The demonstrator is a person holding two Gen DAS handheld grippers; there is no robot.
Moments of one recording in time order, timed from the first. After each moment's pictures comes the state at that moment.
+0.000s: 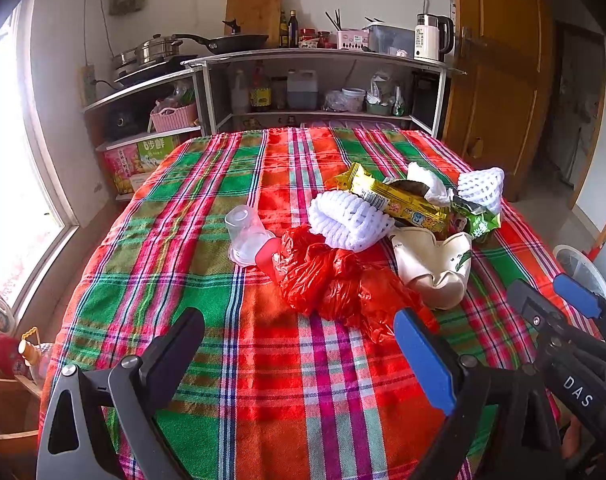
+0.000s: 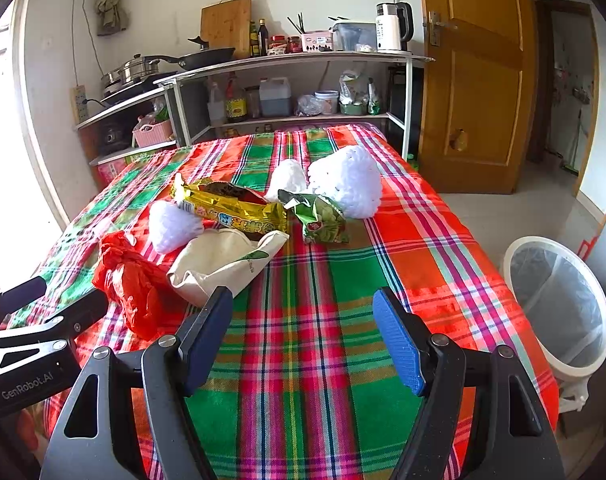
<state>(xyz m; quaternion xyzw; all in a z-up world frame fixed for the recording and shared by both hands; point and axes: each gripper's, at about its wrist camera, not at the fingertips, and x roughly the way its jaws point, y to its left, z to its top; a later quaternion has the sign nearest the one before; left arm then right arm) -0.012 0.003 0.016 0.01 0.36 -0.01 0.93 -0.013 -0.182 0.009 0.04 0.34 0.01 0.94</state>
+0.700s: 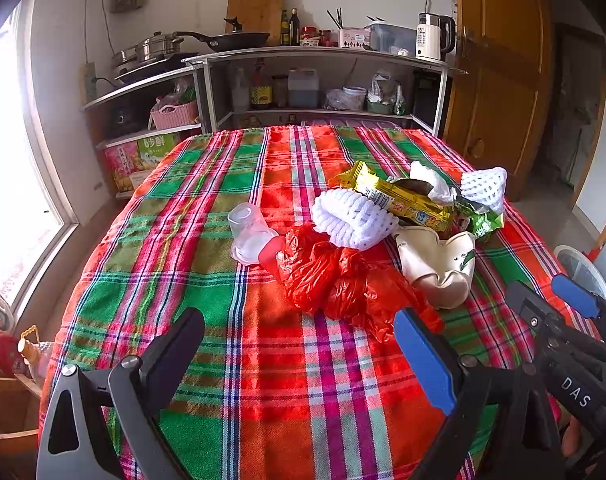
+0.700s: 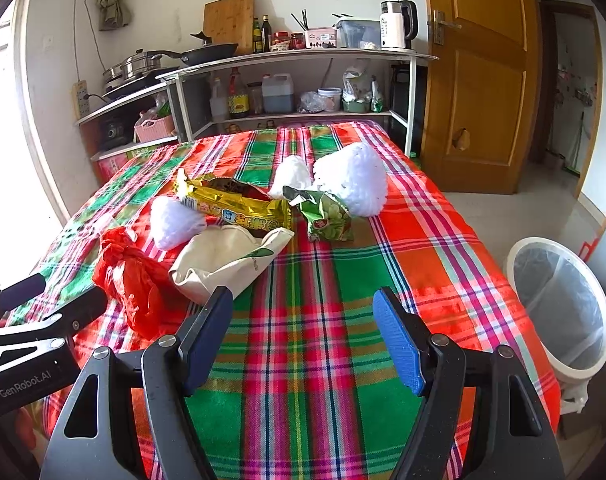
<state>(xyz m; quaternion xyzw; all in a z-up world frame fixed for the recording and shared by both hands) -0.009 0.010 0.015 0.00 0.37 -0.01 0.93 -0.009 -0.178 0.008 0.03 0.34 0.01 0.94</state>
